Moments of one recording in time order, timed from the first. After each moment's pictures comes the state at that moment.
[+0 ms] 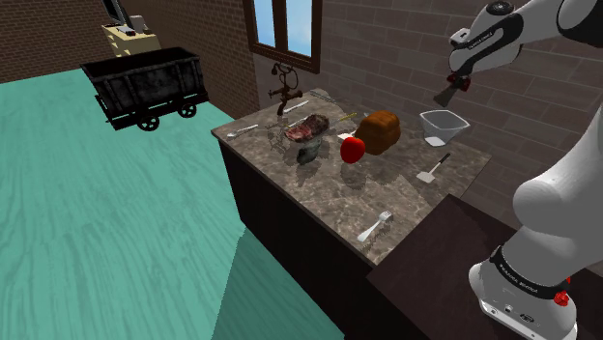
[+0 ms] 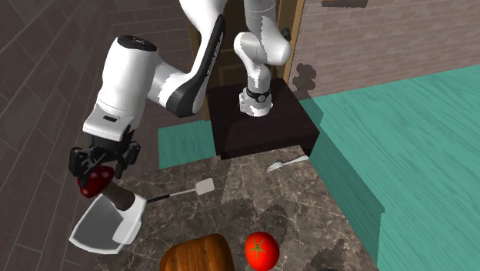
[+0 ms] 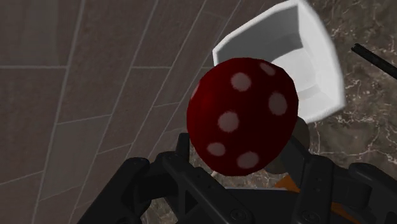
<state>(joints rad) -0.72 0.28 -0.14 -1.92 -0.27 2.80 -1.26</state>
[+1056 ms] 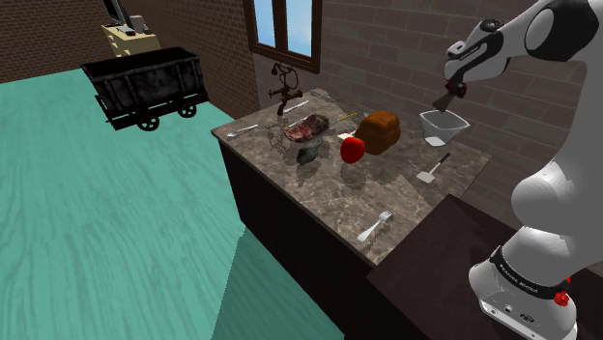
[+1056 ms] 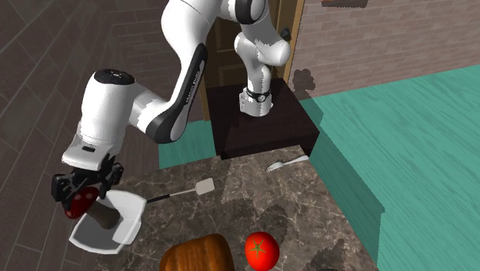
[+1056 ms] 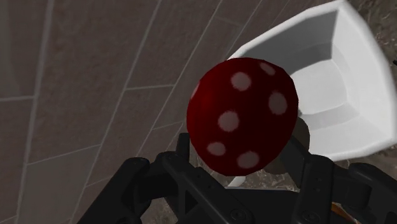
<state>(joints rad) -0.79 0.51 -0.11 -1.71 -0.19 2.84 -1.34</state>
